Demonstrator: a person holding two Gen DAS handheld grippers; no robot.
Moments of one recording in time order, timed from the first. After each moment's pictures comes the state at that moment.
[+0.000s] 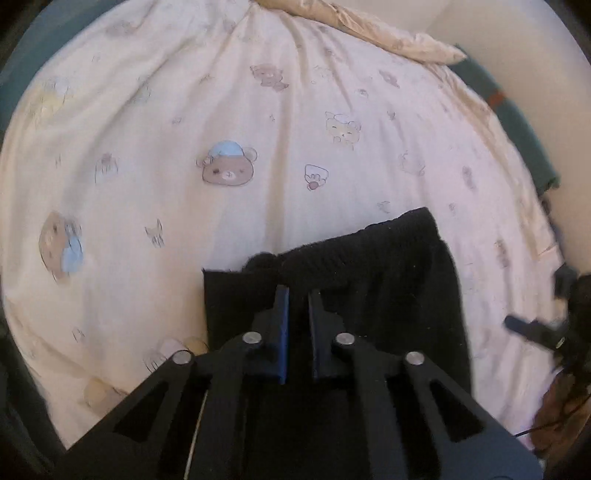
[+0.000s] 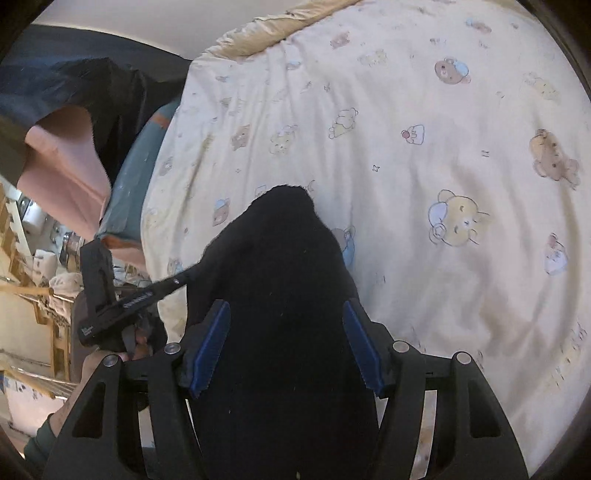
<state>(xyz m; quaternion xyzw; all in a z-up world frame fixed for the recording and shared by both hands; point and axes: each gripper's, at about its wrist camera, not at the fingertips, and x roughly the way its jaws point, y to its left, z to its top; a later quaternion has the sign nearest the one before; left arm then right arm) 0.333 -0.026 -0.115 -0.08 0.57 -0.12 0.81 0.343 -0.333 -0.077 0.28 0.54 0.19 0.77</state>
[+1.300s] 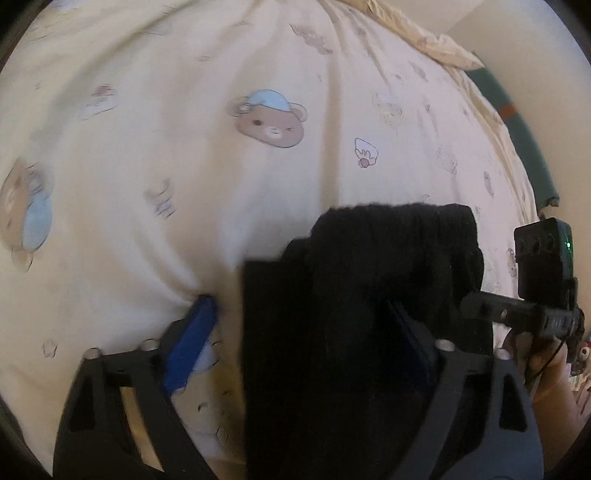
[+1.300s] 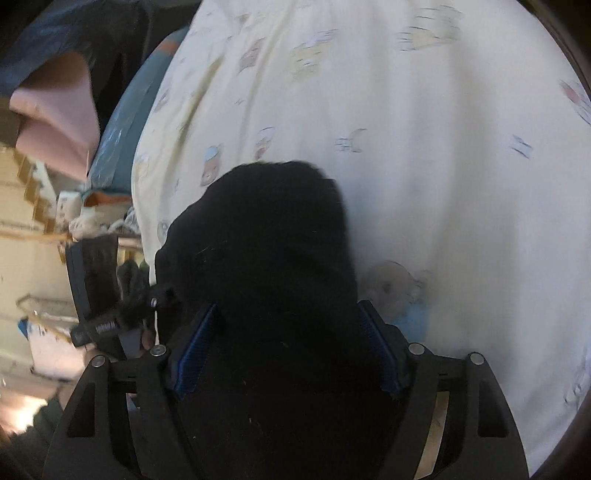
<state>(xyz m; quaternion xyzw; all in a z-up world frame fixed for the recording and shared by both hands) 0.351 0.012 -0.184 -0.16 0.60 -0.13 0.77 0.448 -0.256 -0.184 0.24 0.61 0.33 0.68</state>
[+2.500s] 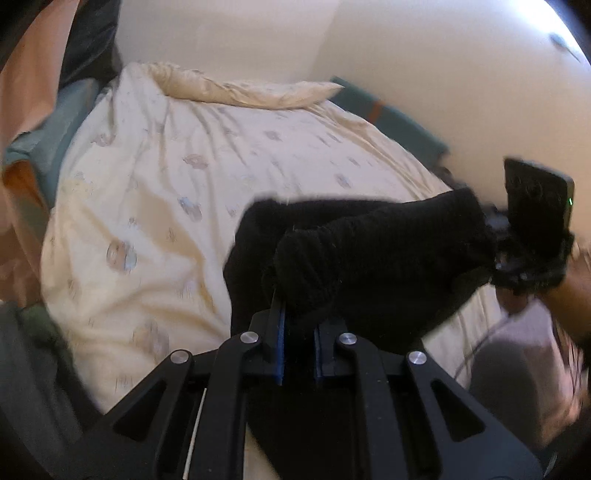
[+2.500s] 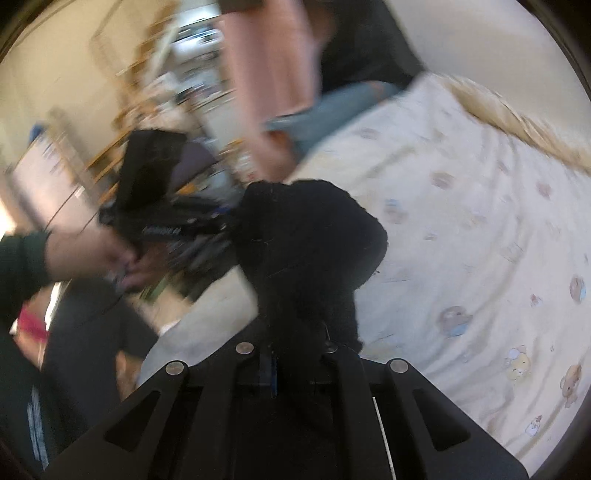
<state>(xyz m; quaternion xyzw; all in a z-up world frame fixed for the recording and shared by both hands) 0.140 0.030 0.014 -0.04 0.43 -0.30 0.85 0.238 -0.219 0.046 -0.03 0.40 0.50 0.77</state>
